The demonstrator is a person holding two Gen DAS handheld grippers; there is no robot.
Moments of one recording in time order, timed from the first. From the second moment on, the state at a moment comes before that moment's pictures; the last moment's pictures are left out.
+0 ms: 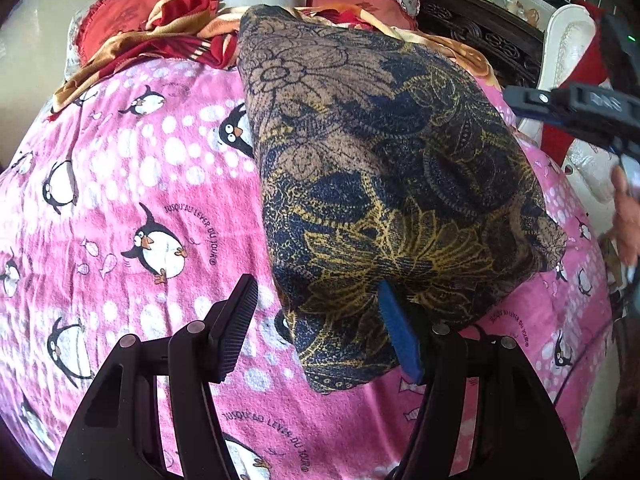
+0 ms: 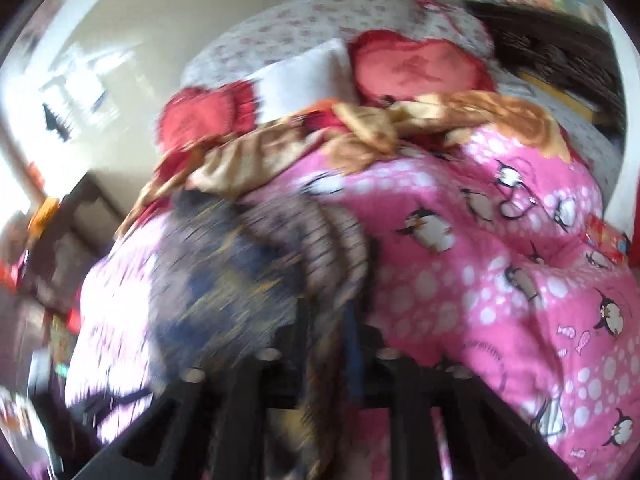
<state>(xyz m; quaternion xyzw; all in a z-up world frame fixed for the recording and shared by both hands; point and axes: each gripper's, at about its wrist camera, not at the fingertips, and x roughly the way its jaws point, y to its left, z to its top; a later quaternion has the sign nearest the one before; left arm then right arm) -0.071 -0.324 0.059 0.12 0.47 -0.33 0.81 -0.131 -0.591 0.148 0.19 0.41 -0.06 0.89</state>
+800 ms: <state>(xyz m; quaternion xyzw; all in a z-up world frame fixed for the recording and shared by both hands) -0.047 -0.326 0.099 0.07 0.45 -0.33 0.83 -0.142 -0.570 0.136 0.17 0.40 -0.09 0.90</state>
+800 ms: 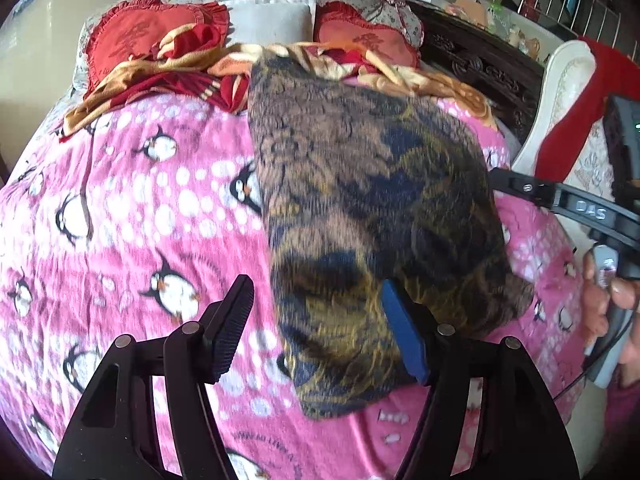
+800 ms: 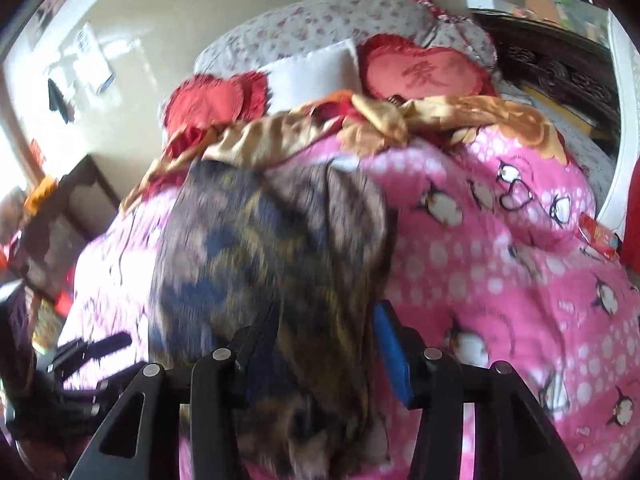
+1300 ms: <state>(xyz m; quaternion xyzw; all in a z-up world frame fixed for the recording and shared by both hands) 0.032 -0.378 0.072 0.05 0.49 -0.32 0.81 -0.060 -0.604 0.104 0.18 0.42 -0.12 0.88</state>
